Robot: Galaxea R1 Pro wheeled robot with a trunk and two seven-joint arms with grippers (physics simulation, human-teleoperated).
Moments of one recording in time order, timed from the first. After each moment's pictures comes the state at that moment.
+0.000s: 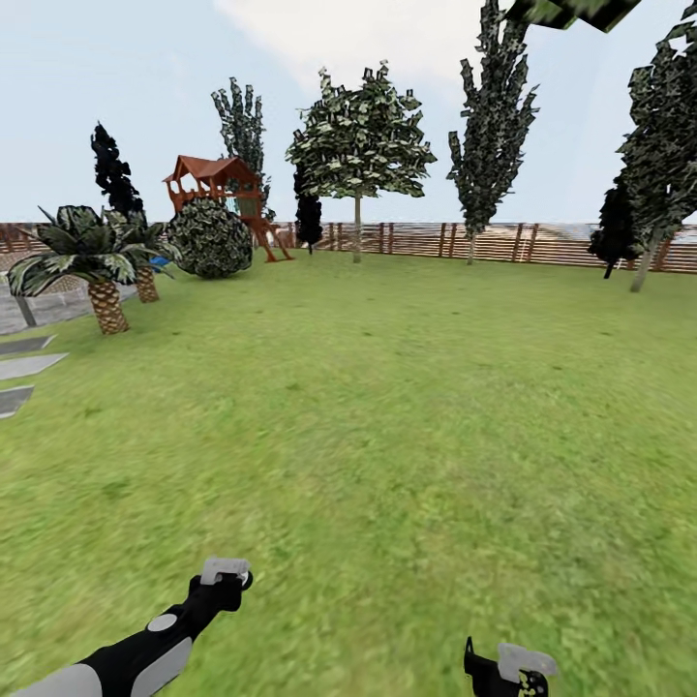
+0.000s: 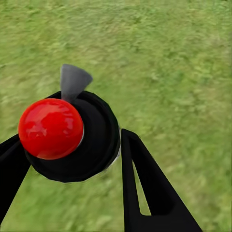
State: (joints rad) left arm -0.60 0.26 -1.17 -0.44 1.14 -0.25 0.02; right arm -0.22 -0.16 0.72 -0.68 -0.66 -0.33 -0.59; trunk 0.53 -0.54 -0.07
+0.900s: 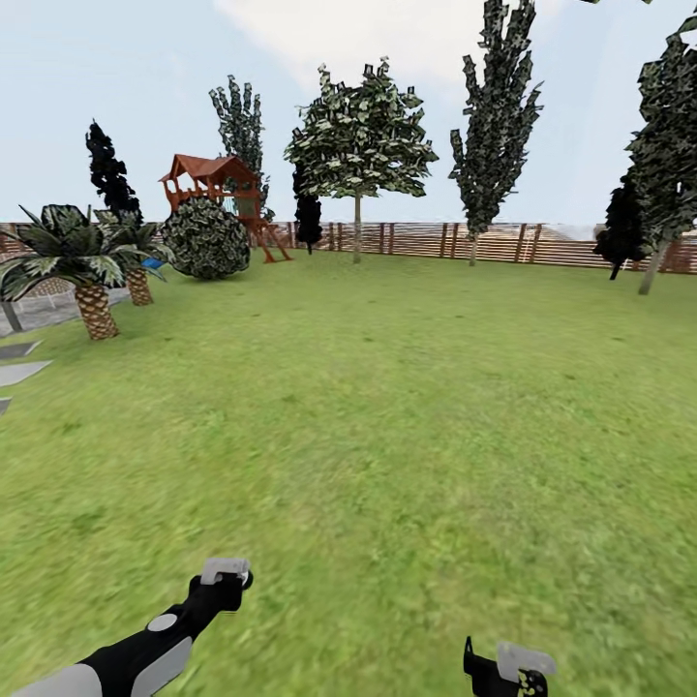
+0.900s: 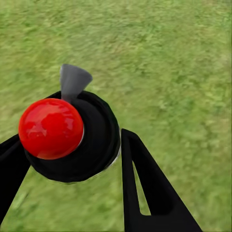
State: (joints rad) left arm -0.60 0.26 -1.17 -0.44 1.15 -0.25 0.02; right arm -0.22 -0.16 0.72 -0.68 -0.66 -0.33 -0.59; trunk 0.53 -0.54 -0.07
